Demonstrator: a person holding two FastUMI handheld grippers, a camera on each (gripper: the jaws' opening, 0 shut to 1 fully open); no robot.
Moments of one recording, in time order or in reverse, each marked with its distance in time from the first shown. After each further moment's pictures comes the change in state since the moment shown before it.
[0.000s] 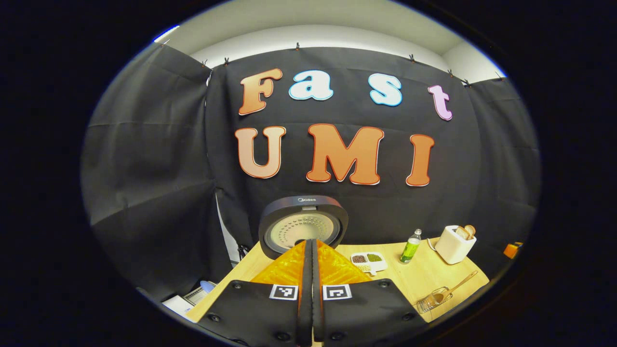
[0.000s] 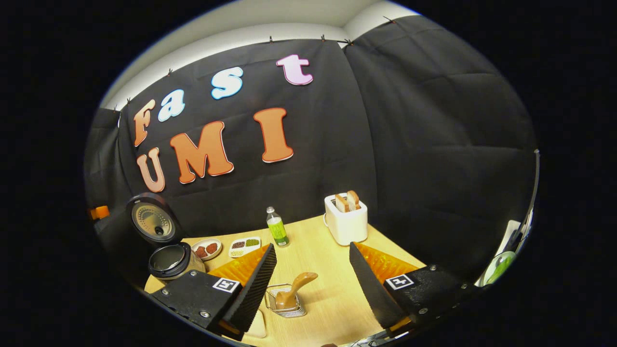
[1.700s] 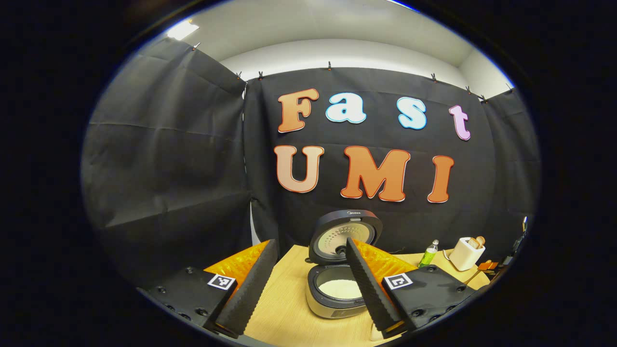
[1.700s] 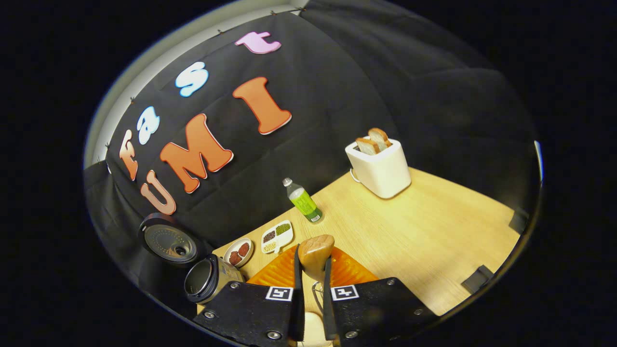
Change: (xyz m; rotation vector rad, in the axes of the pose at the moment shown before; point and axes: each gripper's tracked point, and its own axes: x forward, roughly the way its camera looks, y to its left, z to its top) left arm -0.086 0.098 0.027 -0.008 -0.082 0.134; right arm 0.057 0.074 -0.046 0.255 0.114 0.093
